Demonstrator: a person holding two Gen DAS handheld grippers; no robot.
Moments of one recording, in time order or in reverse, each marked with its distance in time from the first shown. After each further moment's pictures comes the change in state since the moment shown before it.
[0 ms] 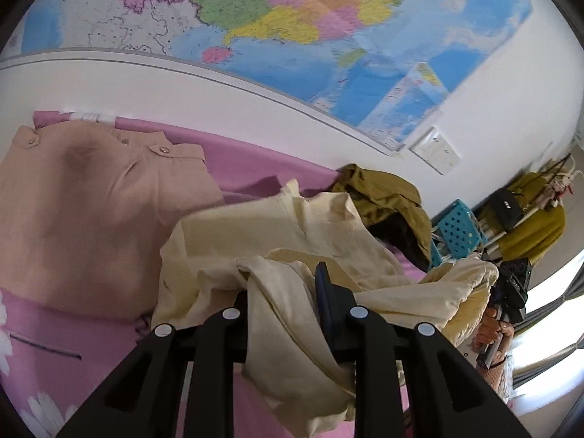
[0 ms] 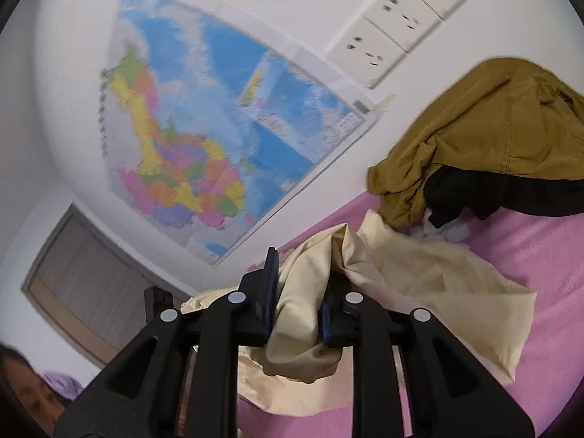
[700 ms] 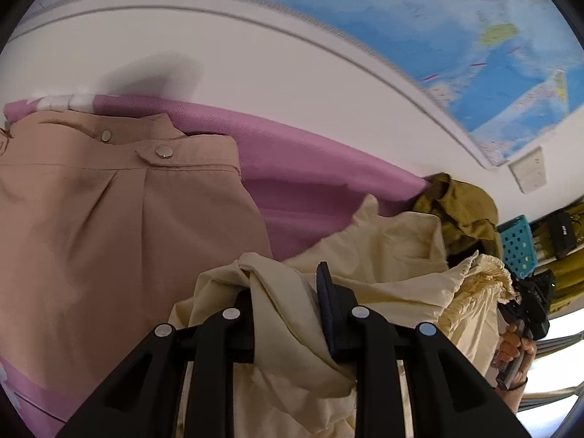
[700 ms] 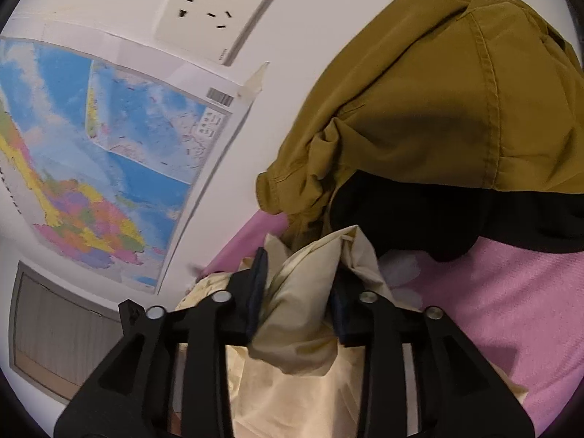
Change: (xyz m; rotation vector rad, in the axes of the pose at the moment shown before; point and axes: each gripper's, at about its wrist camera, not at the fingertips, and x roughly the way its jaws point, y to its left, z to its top) left arm 0.132 0.056 0.080 -0.109 0.172 0.180; right arm 0.096 -0.101 0.043 0.204 0.076 -0.254
